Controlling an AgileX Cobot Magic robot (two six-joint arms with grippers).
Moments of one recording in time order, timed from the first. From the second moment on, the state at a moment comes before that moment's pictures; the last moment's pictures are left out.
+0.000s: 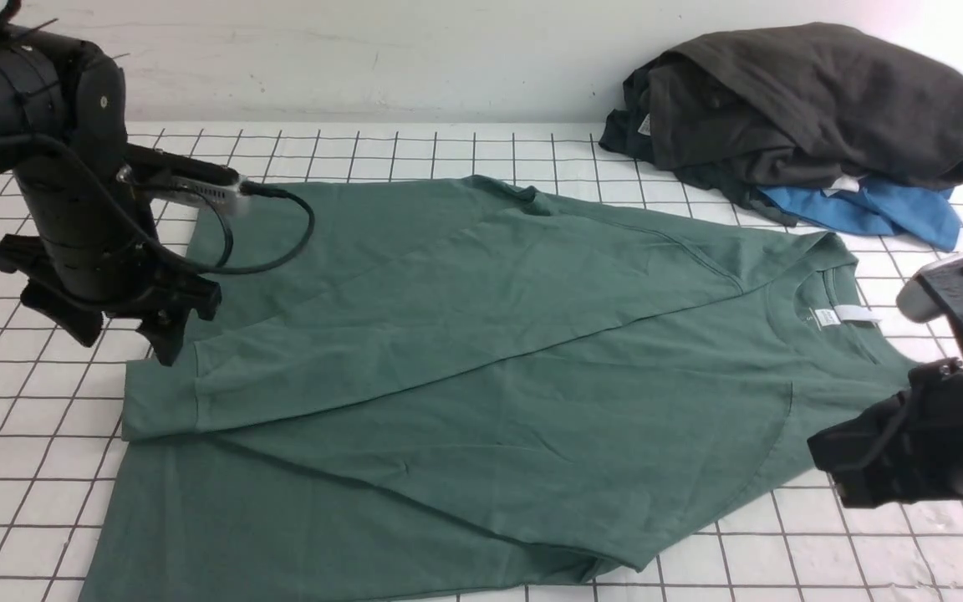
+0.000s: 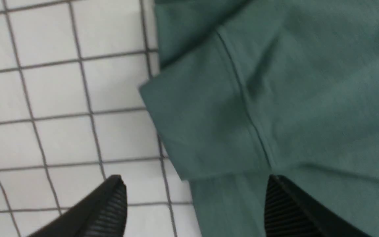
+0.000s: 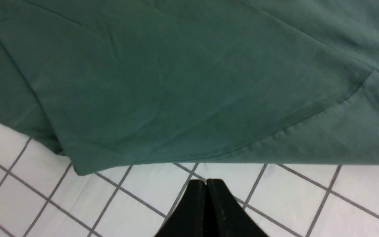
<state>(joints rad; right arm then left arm) 0.15 1.22 -0.68 0.65 0.69 -0.81 -0.14 1.83 -1.39 0.12 1.13 0.03</state>
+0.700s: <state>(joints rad) 0.15 1.22 -0.69 0.83 0.80 -1.07 -0.38 1.53 -0.65 0.25 0.62 0.55</state>
